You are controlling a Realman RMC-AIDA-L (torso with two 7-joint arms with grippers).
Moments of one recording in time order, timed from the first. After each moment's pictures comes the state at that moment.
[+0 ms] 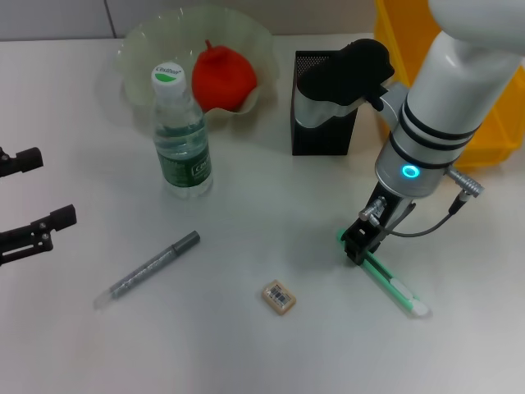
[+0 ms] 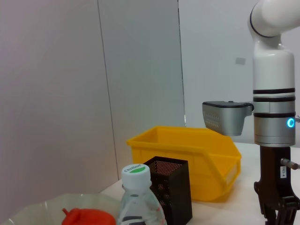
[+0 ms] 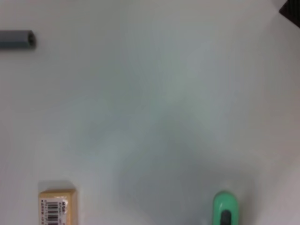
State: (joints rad) left arm -0.09 -2.04 0.72 1.03 1.68 1.76 -1.17; right arm 0.97 2.09 -1.70 -0.84 -2.53 -1.46 2.96
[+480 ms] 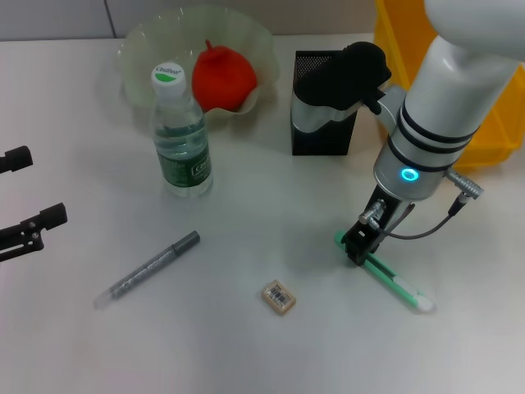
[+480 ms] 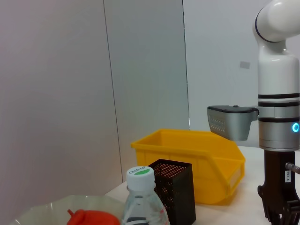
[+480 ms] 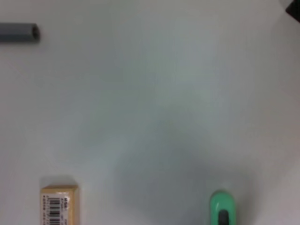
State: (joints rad) left arm -0.09 -2.04 0.69 1.03 1.68 1.78 -1.17; right arm 0.96 2.09 -1.73 -0.86 -2.53 -1.46 2.96
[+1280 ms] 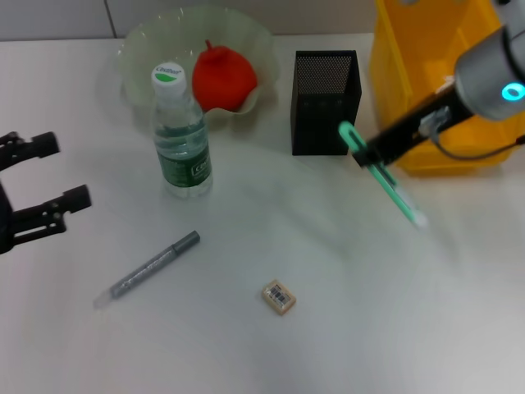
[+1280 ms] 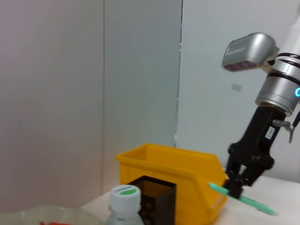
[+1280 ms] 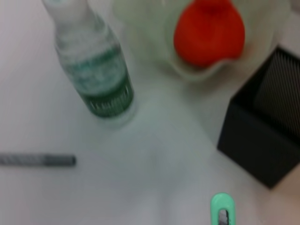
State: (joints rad) left arm -0.15 -2.06 0.68 1.03 1.71 1.81 -1.32; right arm 0.64 2.08 -1.41 -1.56 -2.54 -1.62 2.80
